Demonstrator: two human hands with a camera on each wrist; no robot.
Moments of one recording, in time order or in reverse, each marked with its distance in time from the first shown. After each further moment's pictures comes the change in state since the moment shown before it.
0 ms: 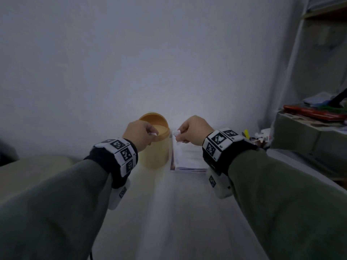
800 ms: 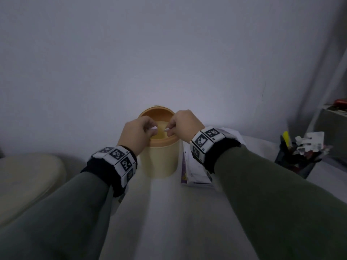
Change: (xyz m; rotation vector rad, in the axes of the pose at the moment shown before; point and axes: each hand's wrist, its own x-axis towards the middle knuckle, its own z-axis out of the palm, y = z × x) left_hand 0.085 -0.075 0.047 -0.033 0.191 0.062; right_hand 0.127 0.006 0.073 -0.269 -0.085 -0.174
